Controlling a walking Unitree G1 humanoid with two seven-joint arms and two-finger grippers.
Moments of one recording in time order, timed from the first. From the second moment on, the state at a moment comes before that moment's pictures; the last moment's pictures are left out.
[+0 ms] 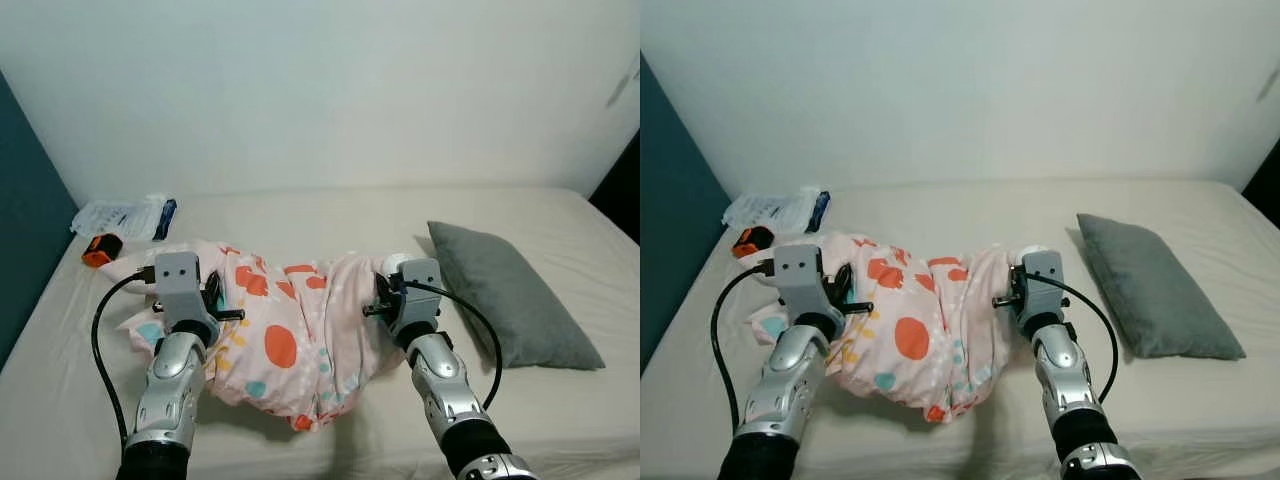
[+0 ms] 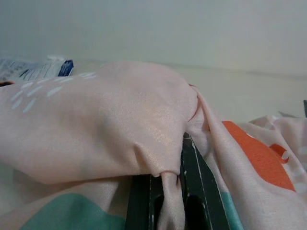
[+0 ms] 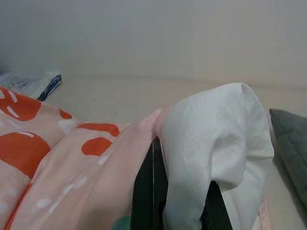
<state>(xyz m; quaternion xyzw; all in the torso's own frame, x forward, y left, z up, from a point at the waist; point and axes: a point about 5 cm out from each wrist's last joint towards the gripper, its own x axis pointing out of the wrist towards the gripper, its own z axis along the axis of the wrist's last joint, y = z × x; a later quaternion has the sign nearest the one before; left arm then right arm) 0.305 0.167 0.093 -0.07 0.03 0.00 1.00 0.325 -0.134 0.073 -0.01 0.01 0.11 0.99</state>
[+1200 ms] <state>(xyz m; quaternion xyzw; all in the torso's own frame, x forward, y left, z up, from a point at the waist) 0.296 0.171 0.077 -0.04 0.06 -0.02 1.00 0.312 -0.135 0.041 -0.01 0.09 0.11 0.99</state>
